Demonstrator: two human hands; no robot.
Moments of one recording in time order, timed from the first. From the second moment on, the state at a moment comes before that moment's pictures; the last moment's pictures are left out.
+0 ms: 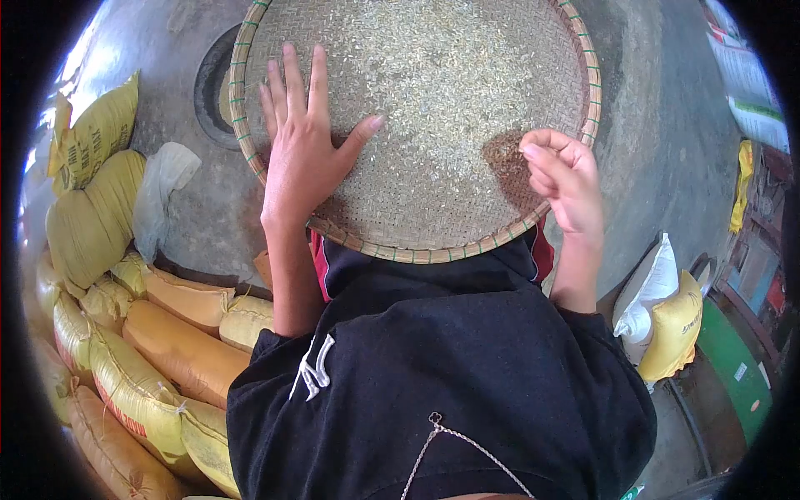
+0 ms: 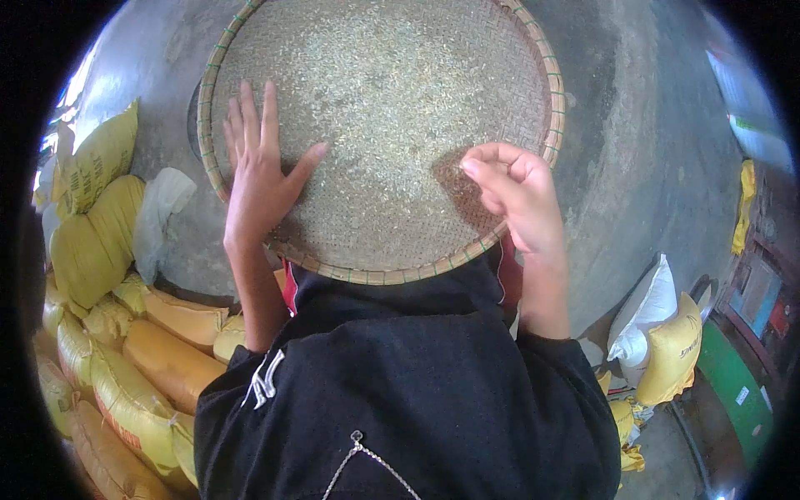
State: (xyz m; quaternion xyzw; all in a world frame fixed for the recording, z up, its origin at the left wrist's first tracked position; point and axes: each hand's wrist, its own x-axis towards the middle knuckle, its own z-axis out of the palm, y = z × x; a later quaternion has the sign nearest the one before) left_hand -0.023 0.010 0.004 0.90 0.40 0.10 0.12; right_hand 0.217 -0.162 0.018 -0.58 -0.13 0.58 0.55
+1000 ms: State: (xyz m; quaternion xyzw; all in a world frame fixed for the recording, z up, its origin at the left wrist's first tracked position) left_hand -0.025 0.009 0.003 0.90 0.40 0.11 0.12; right_hand 0.198 -0.161 0.018 -0.79 -0.40 0.35 0.30
